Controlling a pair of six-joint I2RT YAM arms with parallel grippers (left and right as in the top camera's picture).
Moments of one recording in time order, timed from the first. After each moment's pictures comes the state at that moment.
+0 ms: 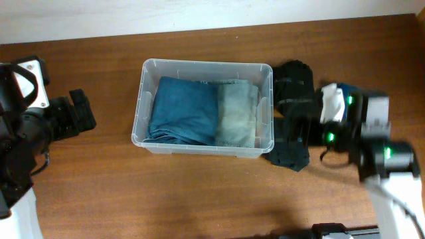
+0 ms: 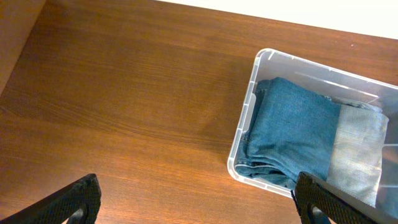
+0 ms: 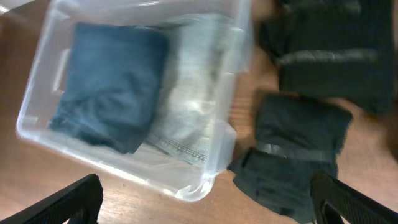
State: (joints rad) left arm 0.10 1.36 2.04 -1.51 -0.02 -0.08; right arm -0.07 1.07 1.12 -0.97 -0.43 0.14
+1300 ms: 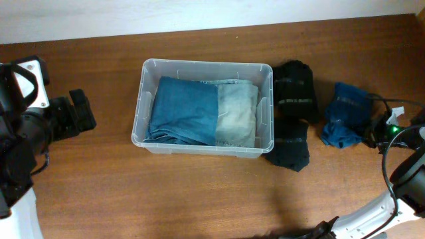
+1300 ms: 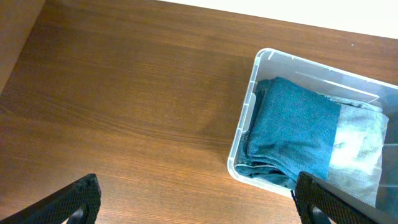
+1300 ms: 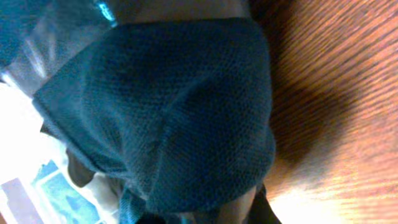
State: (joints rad) left arm 0.10 1.36 2.04 -1.51 -0.02 -0.08; right arm -0.85 2.01 1.28 -0.89 -0.75 -0.01
